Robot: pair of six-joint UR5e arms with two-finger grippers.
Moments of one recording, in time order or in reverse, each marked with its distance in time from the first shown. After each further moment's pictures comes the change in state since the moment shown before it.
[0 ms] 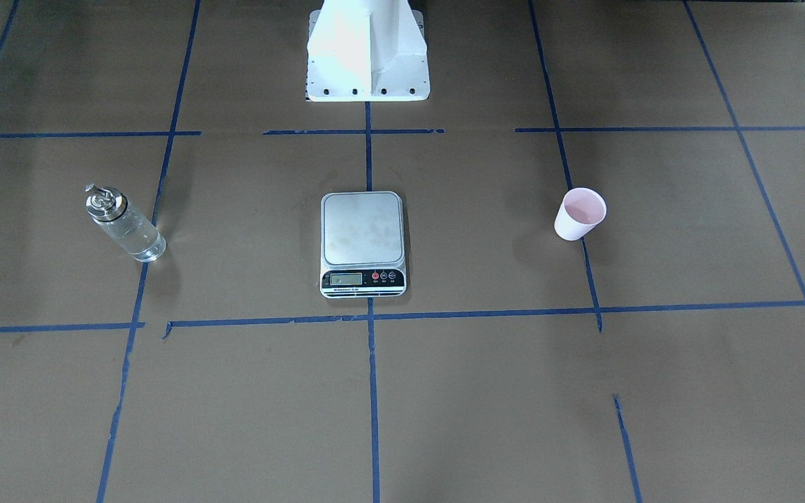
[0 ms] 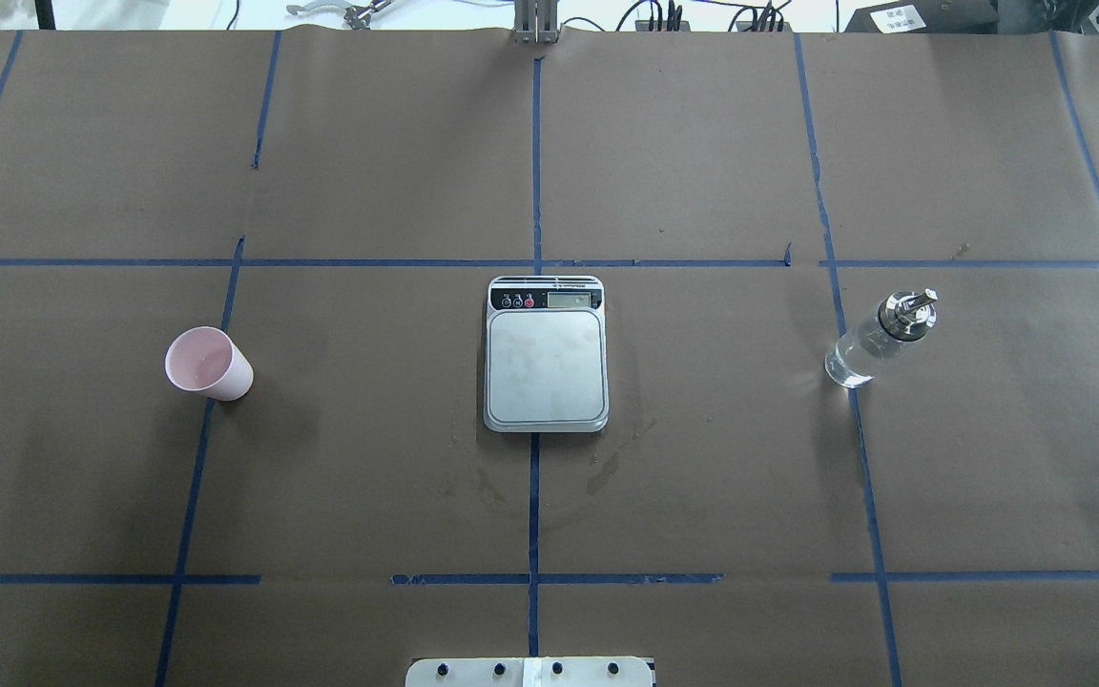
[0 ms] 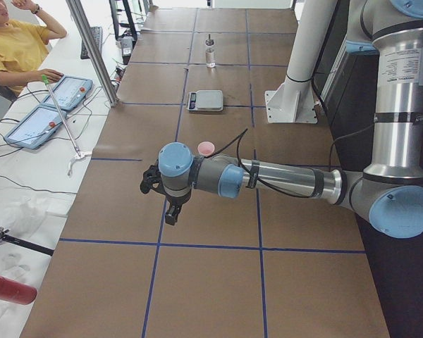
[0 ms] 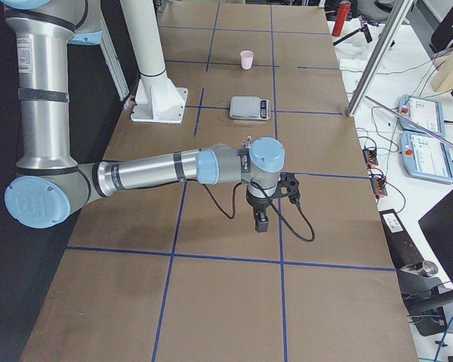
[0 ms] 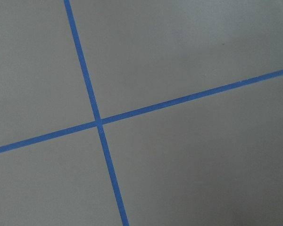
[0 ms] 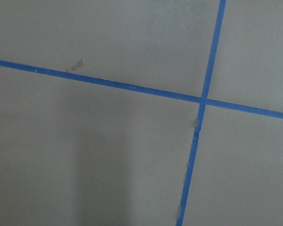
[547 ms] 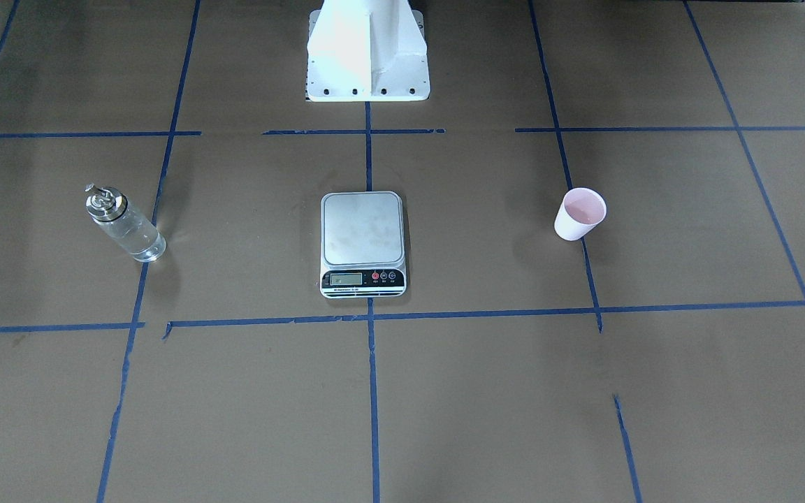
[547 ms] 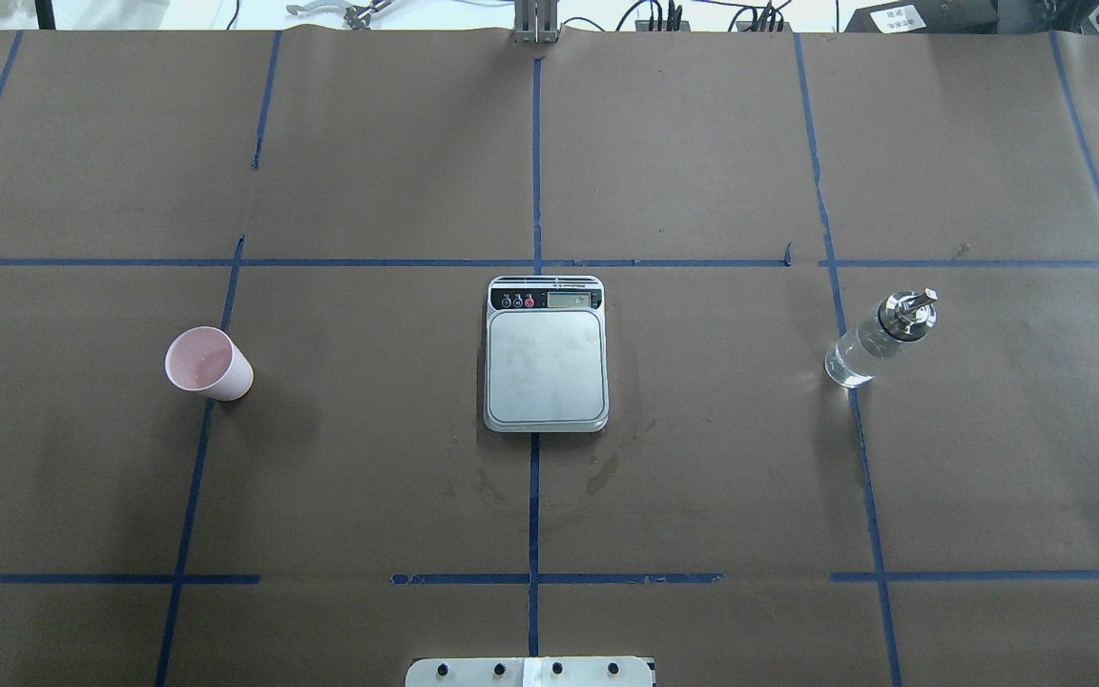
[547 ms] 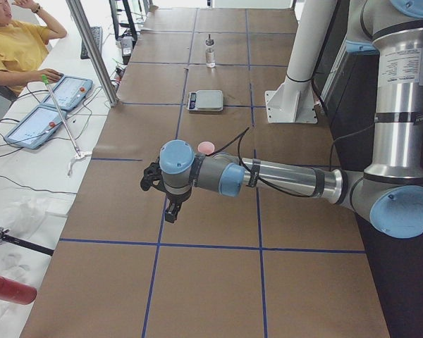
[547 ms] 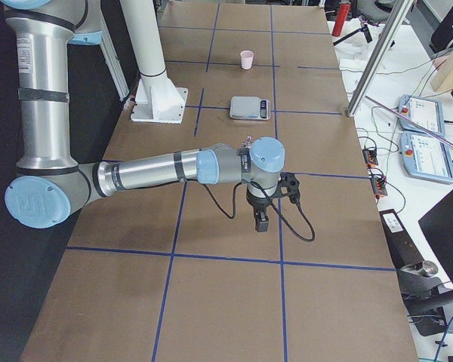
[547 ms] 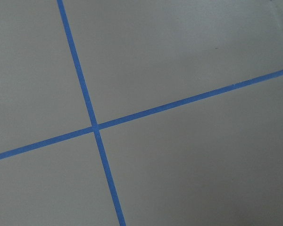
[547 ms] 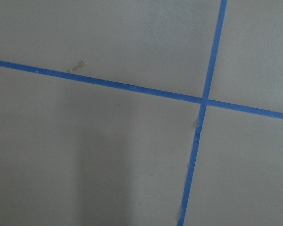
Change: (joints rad) left arm 0.001 0.008 -0.034 -0.023 -0.006 0.003; right arm 0.000 0.001 -0.002 -0.001 0.015 0.001
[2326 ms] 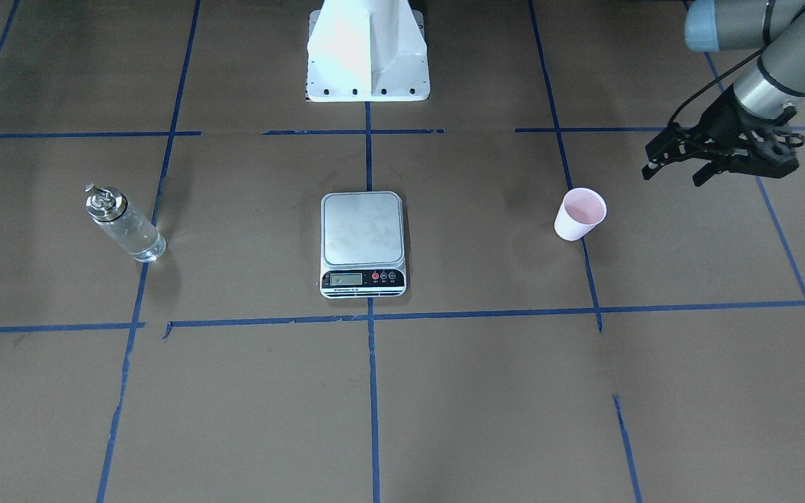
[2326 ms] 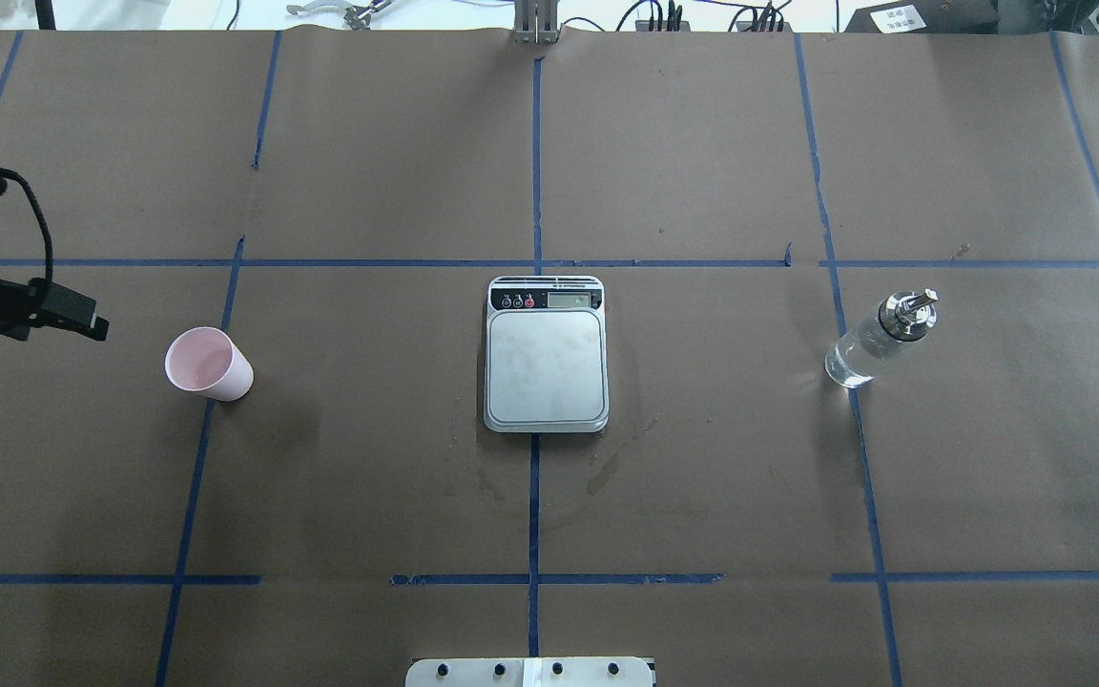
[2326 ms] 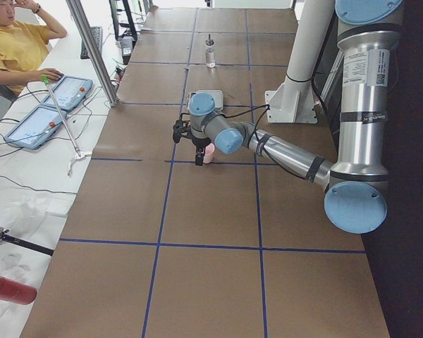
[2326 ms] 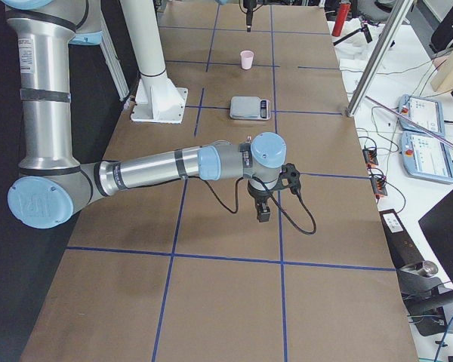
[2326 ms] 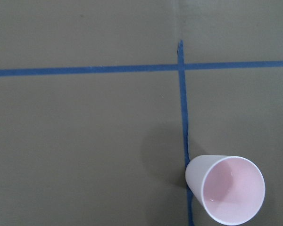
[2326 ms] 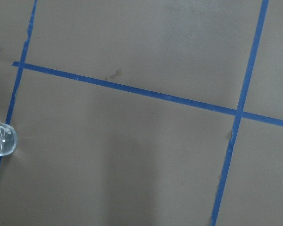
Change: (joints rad) left arm 0.592 -0.039 -0.174 -0.231 0.196 -0.958; right arm -0.008 0.008 0.028 0.004 0.070 -0.011
